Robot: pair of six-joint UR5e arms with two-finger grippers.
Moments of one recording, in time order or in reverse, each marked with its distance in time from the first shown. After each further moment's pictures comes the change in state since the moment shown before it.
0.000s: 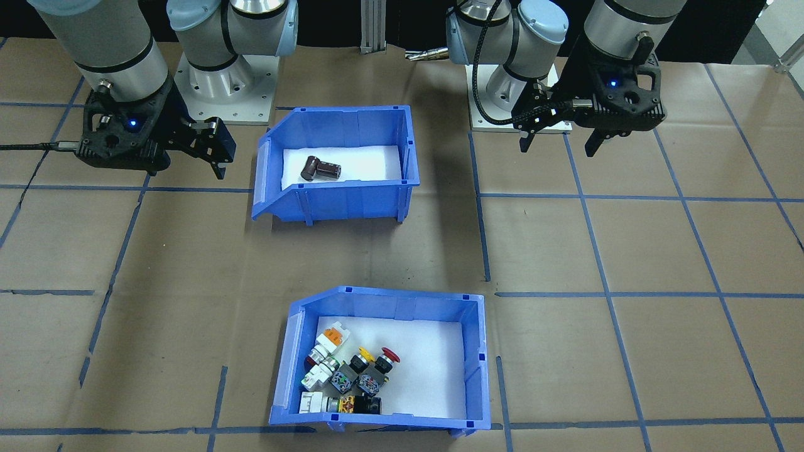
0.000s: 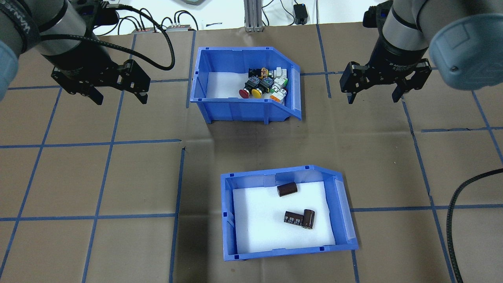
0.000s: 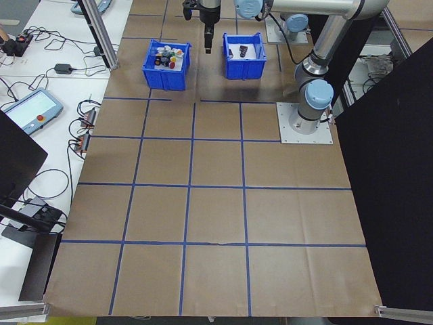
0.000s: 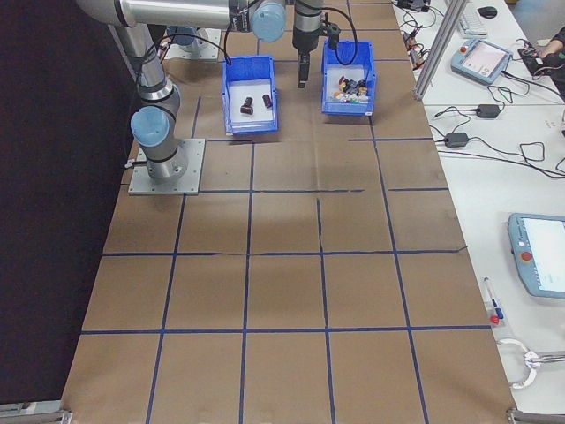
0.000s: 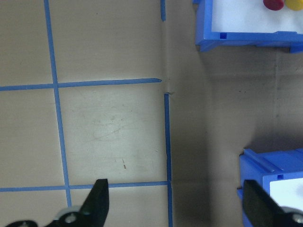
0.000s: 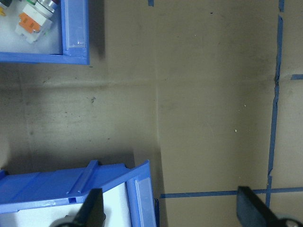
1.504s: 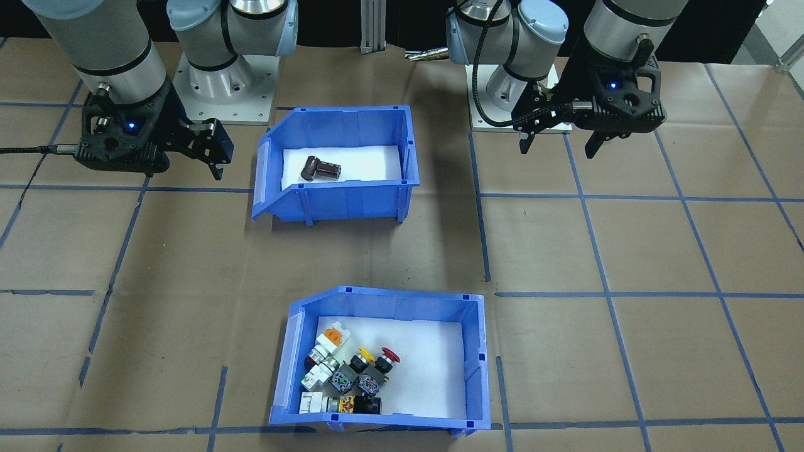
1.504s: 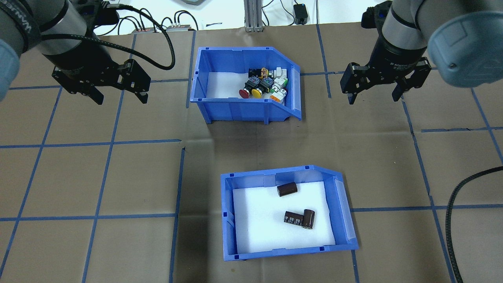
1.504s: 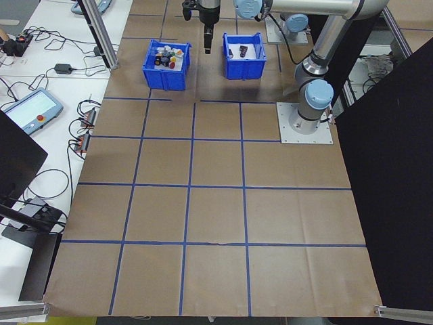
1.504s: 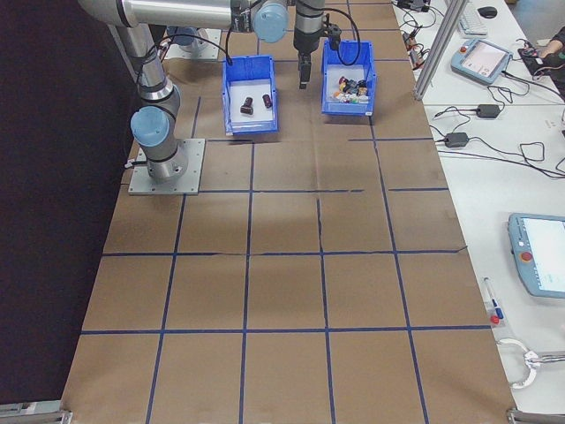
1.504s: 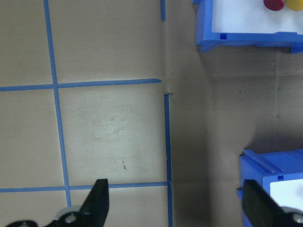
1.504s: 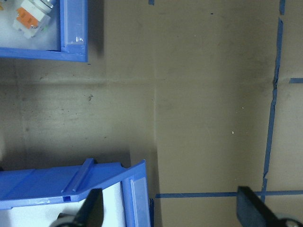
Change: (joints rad) left arm 0.000 -0.004 0.001 0.002 0.000 0.000; right arm 0.000 0.013 -0.007 0.003 -0.004 -0.075
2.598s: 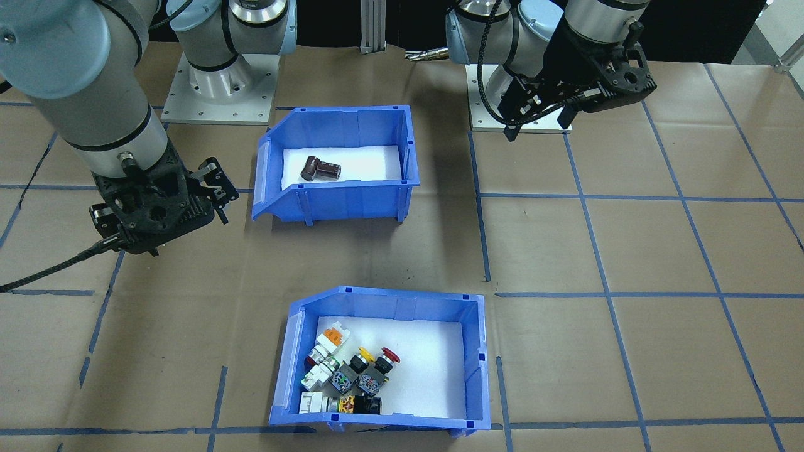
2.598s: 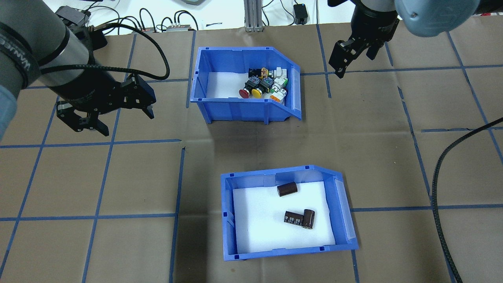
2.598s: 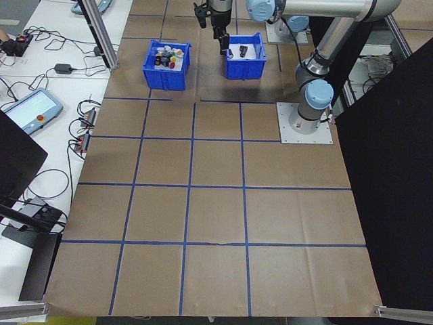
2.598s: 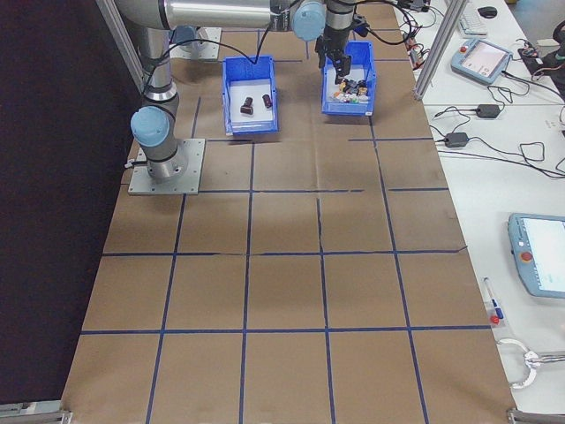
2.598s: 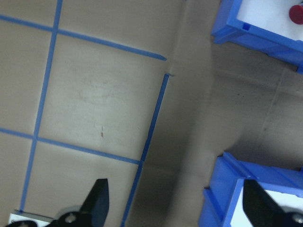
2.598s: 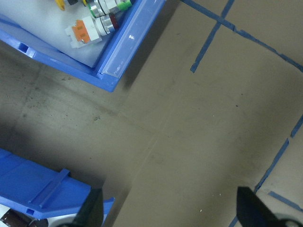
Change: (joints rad) left arm -0.005 0.132 -0.157 -0.001 -0.065 -0.497; right arm 0.041 0.216 -0.232 -0.022 0.005 -0.519
